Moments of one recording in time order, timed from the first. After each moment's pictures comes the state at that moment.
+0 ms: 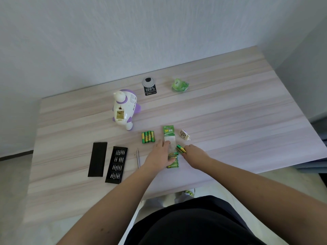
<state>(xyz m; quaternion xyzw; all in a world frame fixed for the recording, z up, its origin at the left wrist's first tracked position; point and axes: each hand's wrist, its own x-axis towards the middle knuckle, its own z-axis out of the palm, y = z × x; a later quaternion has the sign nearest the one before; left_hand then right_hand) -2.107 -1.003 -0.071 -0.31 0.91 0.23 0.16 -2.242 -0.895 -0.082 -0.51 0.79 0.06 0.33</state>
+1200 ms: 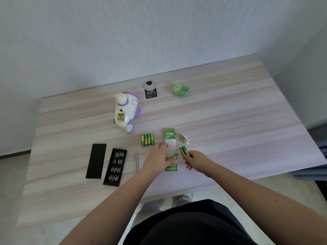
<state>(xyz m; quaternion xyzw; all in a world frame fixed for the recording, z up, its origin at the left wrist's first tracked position) -2.099 -1.004 -0.063 -0.35 0.88 0.32 0.08 -2.244 -0.879 -0.055 -0.24 0.78 -0.23 0.54</state>
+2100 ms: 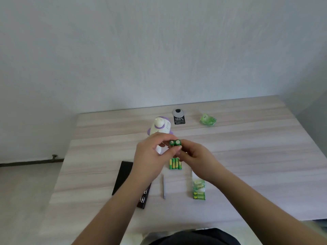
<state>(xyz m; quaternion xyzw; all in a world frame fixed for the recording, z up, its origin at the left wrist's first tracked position) -2.026 -1.064 0.156 -0.32 0.77 0.45 -0.32 -2.169 -0.980 0.127 -0.47 0.64 -0.44 0.41</state>
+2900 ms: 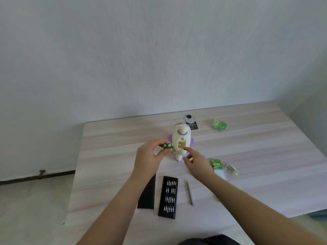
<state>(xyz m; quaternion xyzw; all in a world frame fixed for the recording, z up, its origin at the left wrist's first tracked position) -1.935 -1.185 0.103 -0.32 0.78 0.44 -0.30 -2.093 -1.071 0.035 -0.36 0.85 -0.27 0.28</state>
